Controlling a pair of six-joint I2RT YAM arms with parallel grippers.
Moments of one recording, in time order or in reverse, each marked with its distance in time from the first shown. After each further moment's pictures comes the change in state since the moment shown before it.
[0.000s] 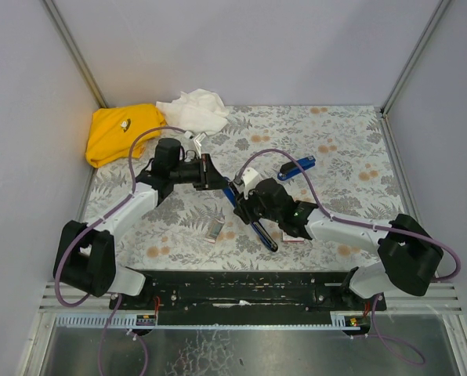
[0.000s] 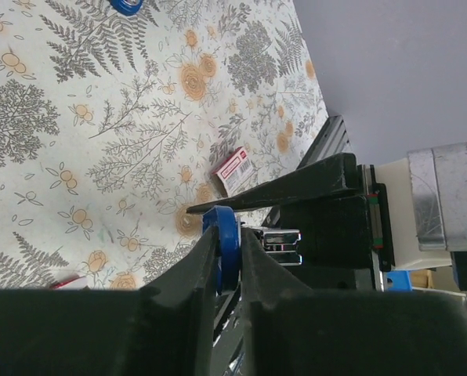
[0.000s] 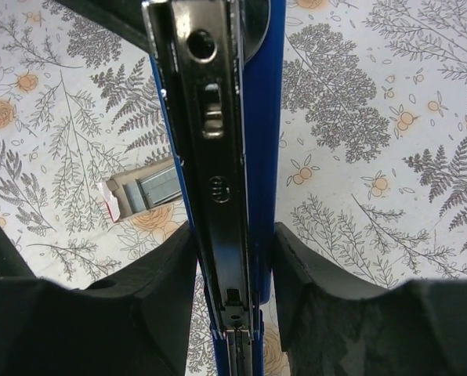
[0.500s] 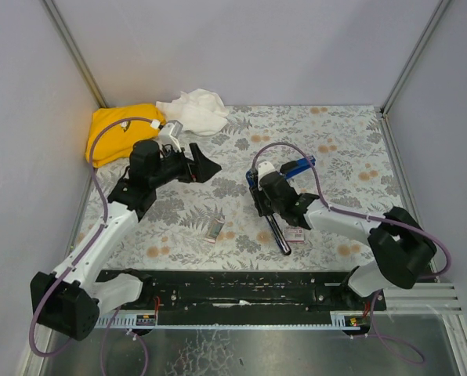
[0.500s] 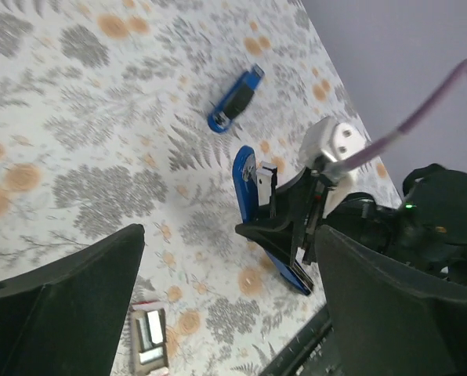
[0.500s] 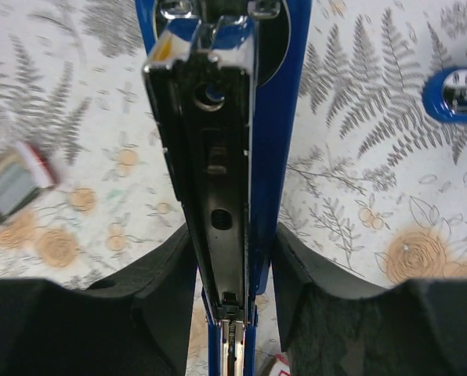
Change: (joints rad) left arm -0.002 -0.277 0.027 -0.131 -0.372 0.124; right arm -0.096 0.036 0.010 -0.137 0.183 0.082
